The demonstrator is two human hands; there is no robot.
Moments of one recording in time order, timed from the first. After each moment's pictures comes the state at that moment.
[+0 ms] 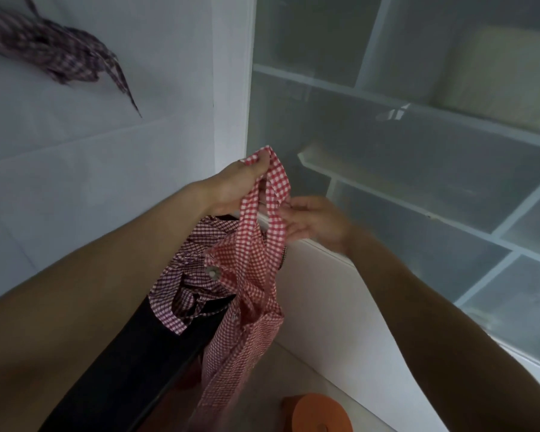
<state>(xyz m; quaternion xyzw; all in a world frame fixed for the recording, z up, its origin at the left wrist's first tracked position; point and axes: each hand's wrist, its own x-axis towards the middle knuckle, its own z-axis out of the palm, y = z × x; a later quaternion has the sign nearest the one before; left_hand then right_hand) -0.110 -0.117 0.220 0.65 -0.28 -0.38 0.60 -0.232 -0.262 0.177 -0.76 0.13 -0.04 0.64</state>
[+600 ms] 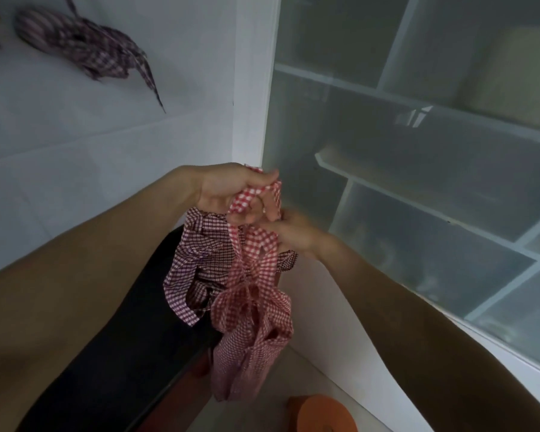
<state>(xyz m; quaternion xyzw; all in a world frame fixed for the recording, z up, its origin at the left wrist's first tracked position) -0.094 -0.071 0.233 0.69 -0.38 -0.48 0.40 -0.191 -0.218 0.144 -0.79 0.14 0.04 0.60</state>
